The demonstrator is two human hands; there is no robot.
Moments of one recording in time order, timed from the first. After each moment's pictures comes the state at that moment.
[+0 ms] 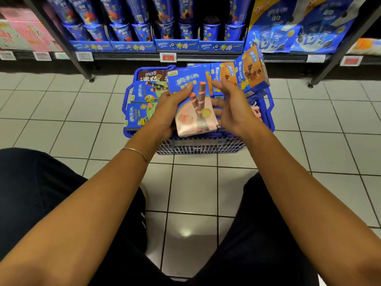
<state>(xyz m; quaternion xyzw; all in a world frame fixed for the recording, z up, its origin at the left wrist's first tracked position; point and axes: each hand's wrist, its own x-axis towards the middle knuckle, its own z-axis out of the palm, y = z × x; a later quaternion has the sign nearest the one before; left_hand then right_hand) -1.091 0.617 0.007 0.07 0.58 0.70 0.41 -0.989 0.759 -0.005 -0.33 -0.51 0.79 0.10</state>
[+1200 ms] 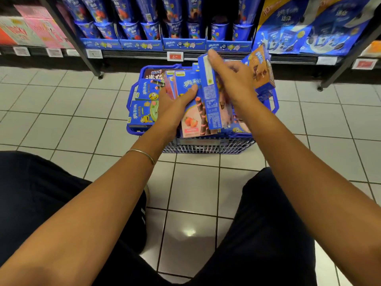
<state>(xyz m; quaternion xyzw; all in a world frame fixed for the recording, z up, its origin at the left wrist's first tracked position) -1.080 0.624 0.002 0.06 0.68 0.68 0.25 -1.006 0.766 0.036 -0.32 -0.69 0.60 0.25</state>
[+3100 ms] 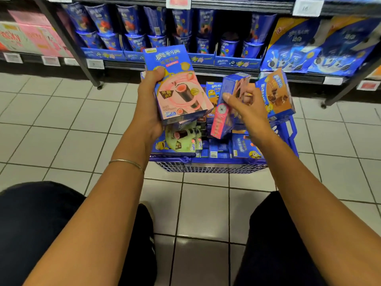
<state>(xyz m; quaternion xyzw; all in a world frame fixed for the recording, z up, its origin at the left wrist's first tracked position) -1.186 0.596 0.046 0.06 0.47 0.80 0.36 -1.046 0.783 -0.011 -0.32 -0.68 0.61 0.25</state>
